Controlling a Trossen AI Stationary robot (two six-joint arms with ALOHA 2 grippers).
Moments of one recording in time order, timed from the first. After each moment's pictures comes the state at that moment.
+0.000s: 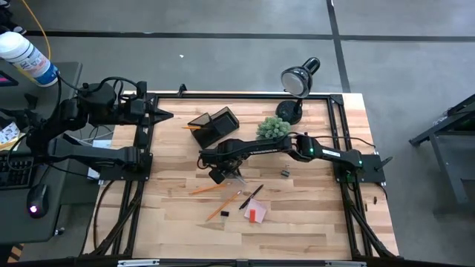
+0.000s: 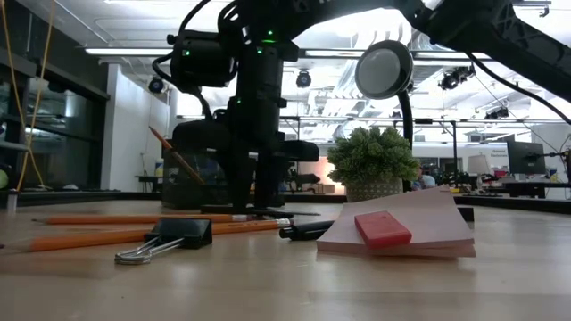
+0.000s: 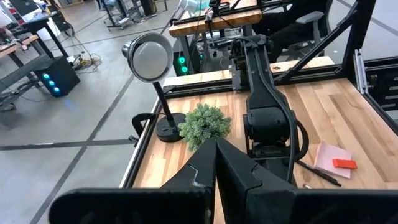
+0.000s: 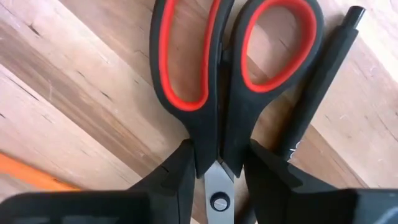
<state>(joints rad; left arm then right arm) 0.31 0.76 1.29 -0.84 0.01 0.24 0.02 2.59 2.31 -1.20 0.03 0.83</state>
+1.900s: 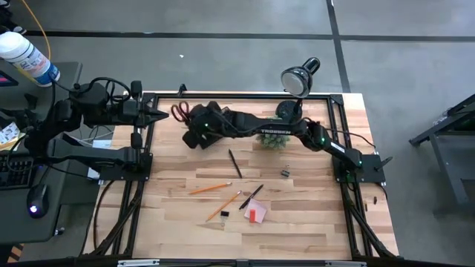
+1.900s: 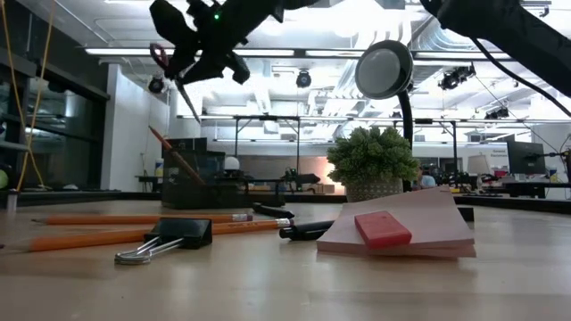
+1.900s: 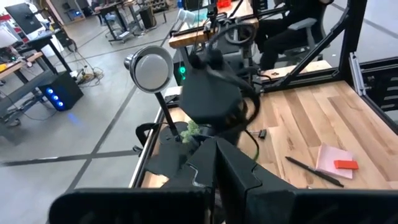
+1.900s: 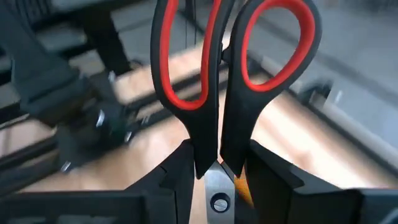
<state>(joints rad) 0.31 0.73 1.29 -0.84 0.02 0.28 -0.09 2.39 2.36 -0.44 0.31 0.28</state>
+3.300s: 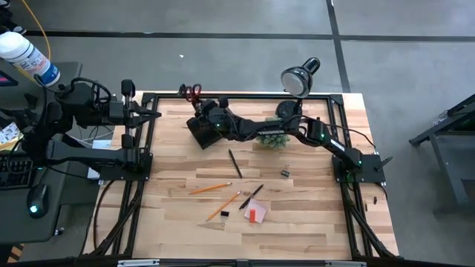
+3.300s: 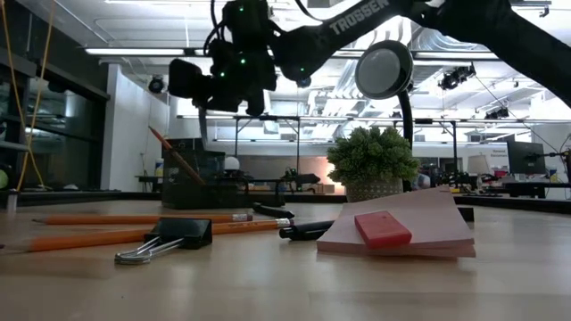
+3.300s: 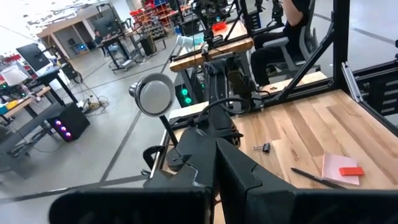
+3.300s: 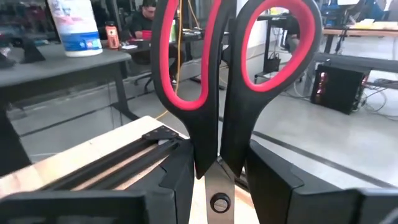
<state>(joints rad) 0.31 0.67 1.29 -0.81 0.06 0.36 -0.16 2.39 1.93 0.36 0.62 0.14</state>
